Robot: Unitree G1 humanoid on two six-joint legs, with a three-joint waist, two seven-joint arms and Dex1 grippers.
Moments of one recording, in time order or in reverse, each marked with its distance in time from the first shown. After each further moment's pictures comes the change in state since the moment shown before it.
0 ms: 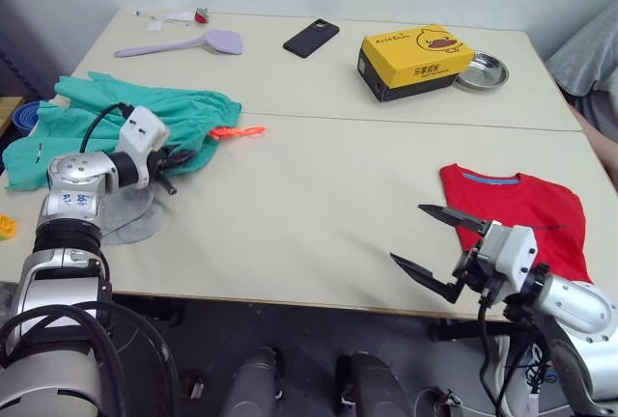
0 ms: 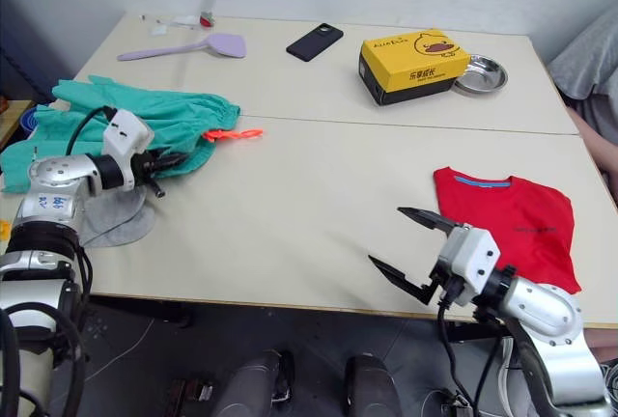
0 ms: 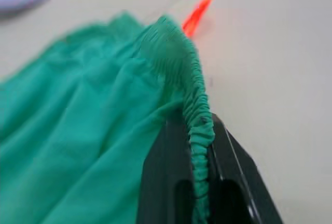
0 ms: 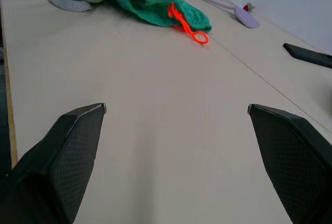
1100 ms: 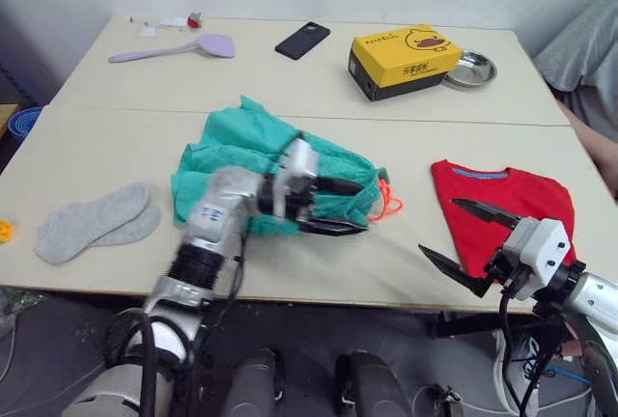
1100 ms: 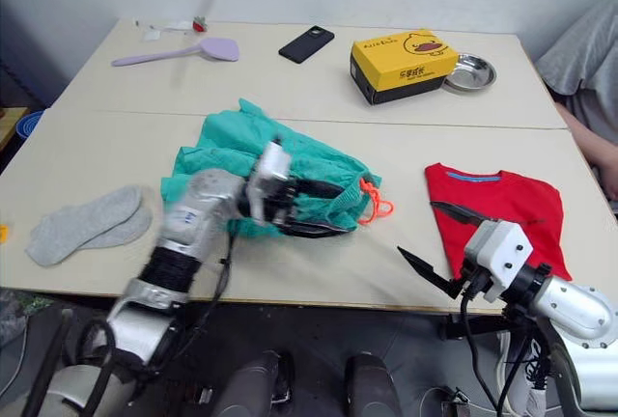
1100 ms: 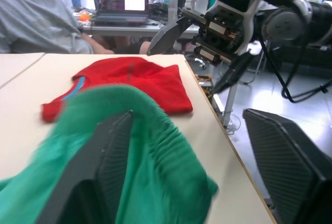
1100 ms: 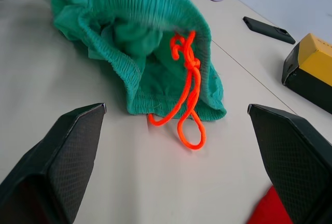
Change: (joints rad) left arm 0.216 -0.262 -0.145 -0.762 -0.329 0.447 -0.411; right arm -0.039 -0.050 -0.079 0.004 -0.026 0.065 -0.013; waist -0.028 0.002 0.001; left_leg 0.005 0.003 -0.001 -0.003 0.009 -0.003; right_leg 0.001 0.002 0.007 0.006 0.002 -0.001
